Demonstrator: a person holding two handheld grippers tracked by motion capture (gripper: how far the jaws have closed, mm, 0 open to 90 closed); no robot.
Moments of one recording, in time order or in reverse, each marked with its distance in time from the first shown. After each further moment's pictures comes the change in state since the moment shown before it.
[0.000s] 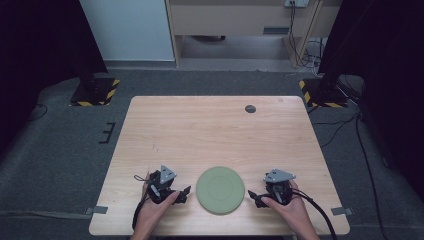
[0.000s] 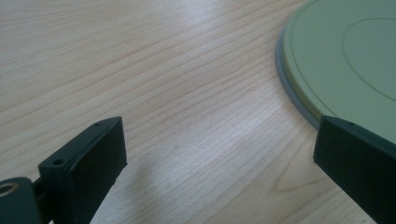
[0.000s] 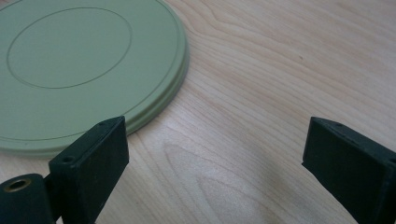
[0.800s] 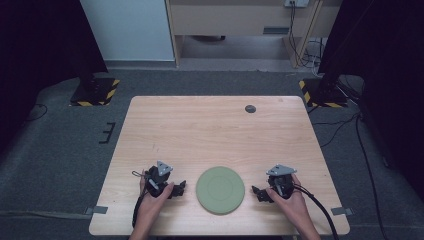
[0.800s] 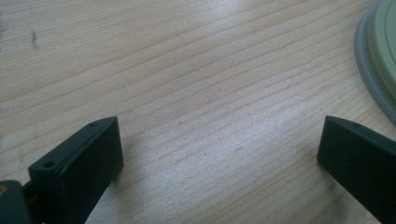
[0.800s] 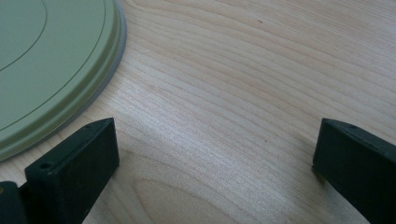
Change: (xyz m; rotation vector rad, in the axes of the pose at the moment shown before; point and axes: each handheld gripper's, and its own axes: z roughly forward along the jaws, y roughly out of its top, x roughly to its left) left arm 0.025 -0.002 0.018 0.070 0.102 -0.066; right arm -0.025 -0.009 0.019 0.066 -0.061 0.106
